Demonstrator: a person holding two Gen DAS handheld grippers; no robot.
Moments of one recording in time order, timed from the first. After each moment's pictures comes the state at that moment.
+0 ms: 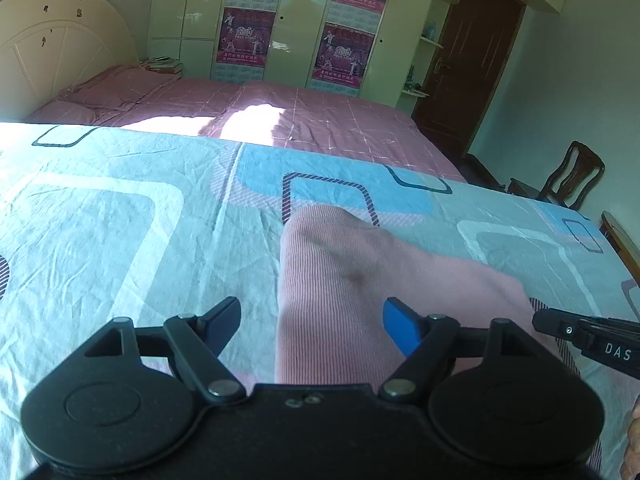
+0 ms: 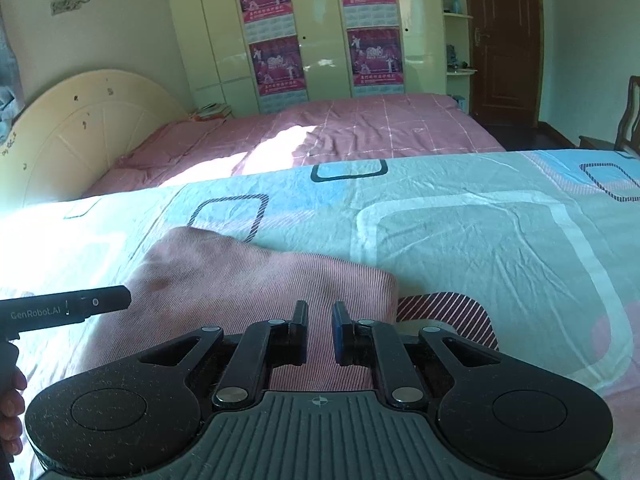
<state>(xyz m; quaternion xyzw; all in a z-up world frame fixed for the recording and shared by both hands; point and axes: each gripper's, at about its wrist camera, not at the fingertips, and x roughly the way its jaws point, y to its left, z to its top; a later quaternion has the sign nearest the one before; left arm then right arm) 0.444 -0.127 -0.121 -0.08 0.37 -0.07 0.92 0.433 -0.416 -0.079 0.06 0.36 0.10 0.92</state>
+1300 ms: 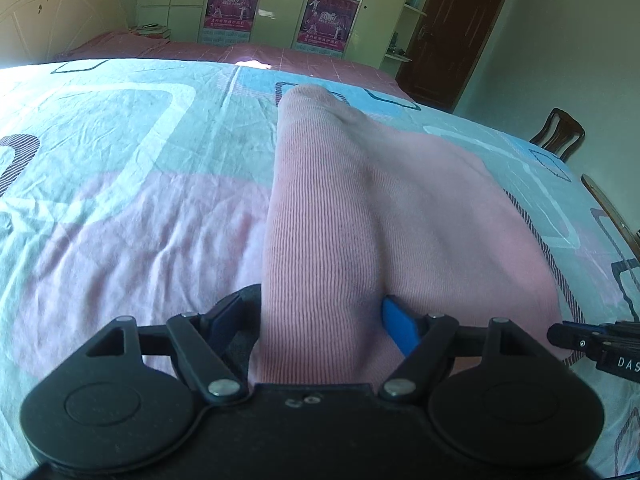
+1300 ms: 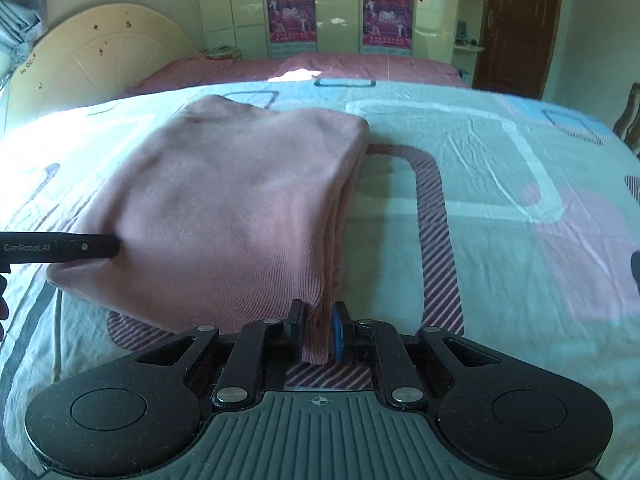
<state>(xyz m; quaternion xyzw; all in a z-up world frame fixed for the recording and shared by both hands) 0.338 -0.126 -0.164 -0.08 0.40 -0.09 0.91 0.315 -0.447 -0.122 0.05 0.43 0.11 0.90</state>
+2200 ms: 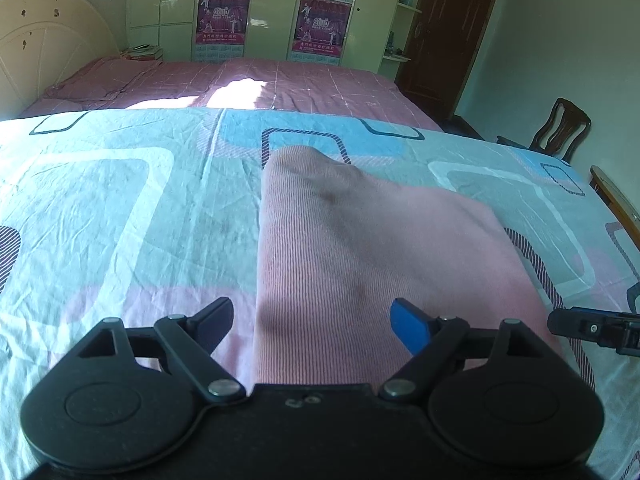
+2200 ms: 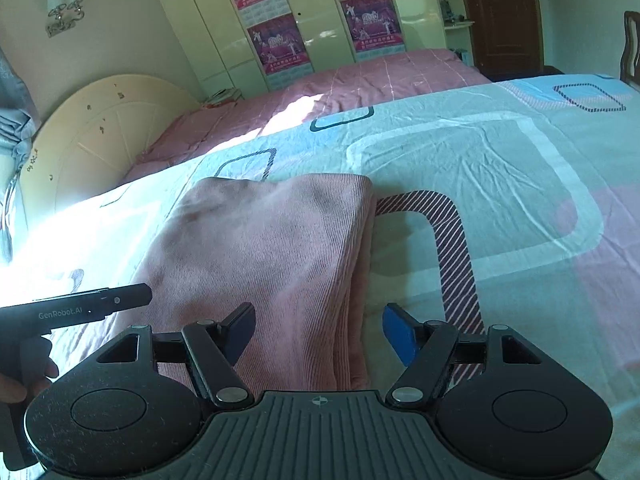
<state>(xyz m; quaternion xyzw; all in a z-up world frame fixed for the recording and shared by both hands) 0.411 -0.142 -0.130 -0.04 0.40 -0.09 0.91 0.386 -0.463 -0.095 0.15 0.41 0.13 0.89</state>
